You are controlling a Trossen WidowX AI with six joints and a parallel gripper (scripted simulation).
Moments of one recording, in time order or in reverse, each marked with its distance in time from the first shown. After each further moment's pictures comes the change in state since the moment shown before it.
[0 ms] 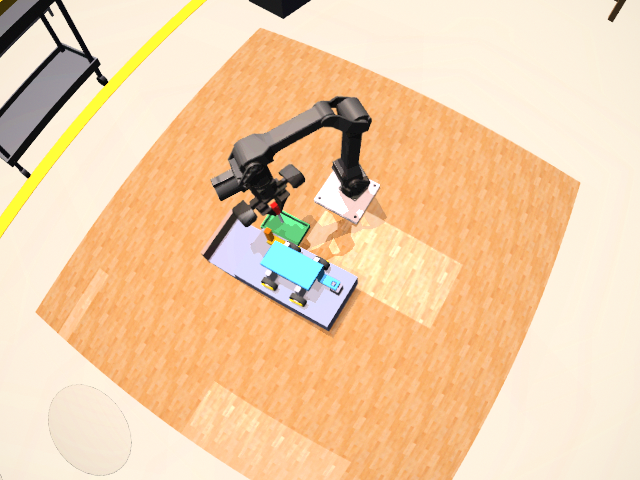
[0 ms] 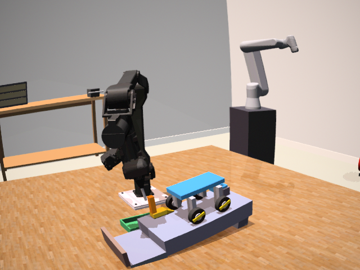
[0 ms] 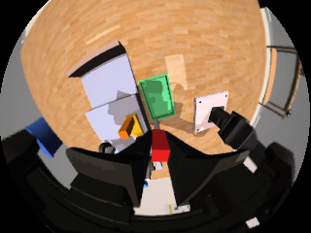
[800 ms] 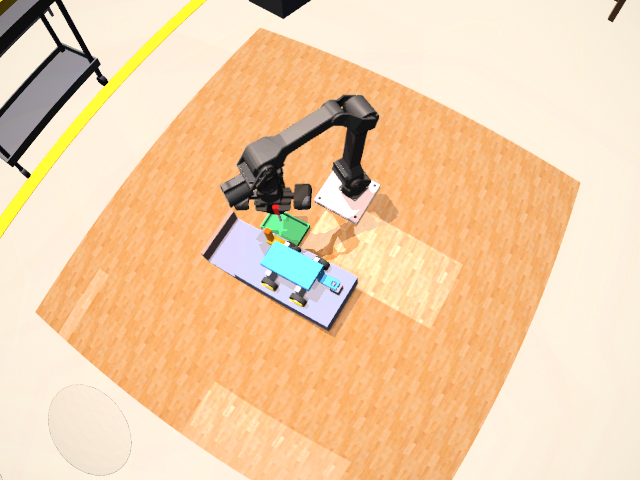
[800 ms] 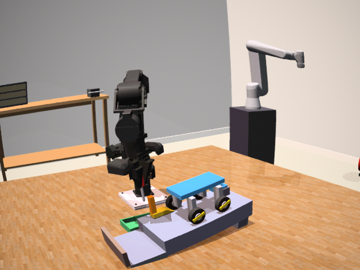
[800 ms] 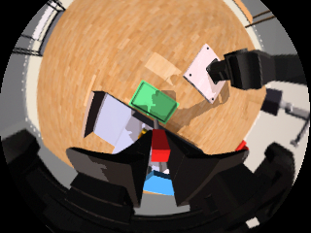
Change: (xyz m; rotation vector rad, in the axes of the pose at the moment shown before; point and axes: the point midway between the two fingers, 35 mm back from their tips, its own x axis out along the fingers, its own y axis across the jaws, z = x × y) arm 0.001 -0.002 -0.005 0.733 -0.114 0.086
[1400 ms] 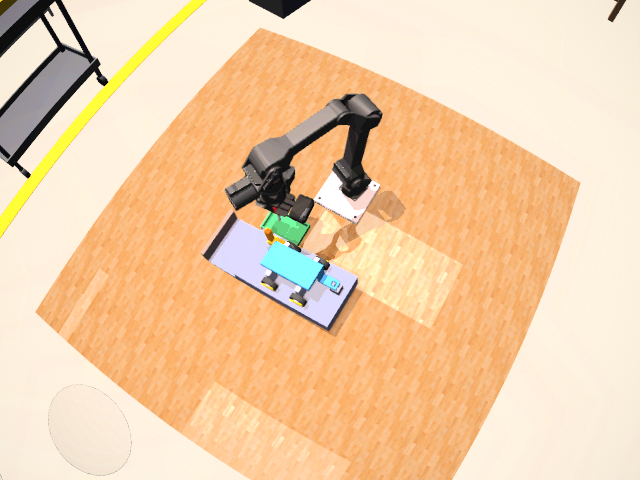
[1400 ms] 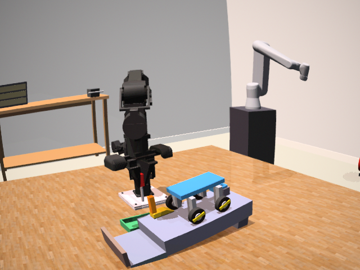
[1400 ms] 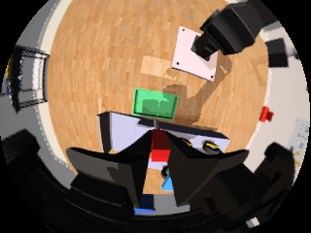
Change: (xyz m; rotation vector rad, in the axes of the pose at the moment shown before) arm 0.000 -0.002 -0.001 0.390 -0.021 0.071
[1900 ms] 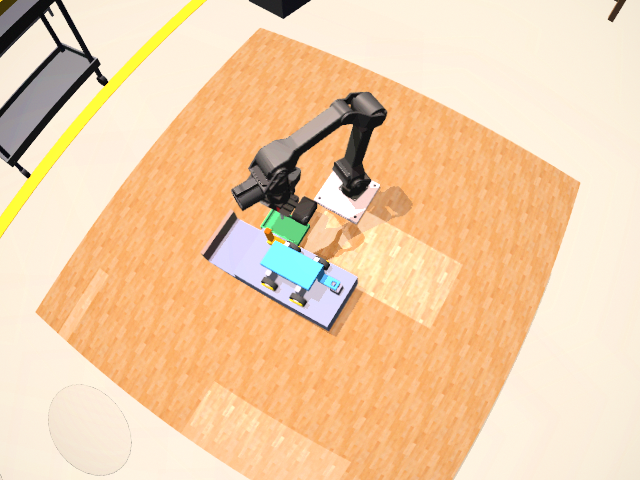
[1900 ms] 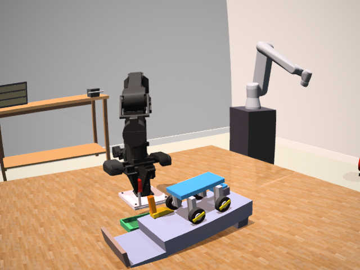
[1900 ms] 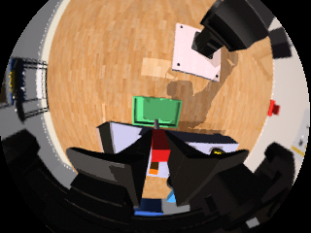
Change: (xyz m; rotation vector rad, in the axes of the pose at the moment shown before) arm 0.021 0.000 0.014 0.076 -0.012 0.035
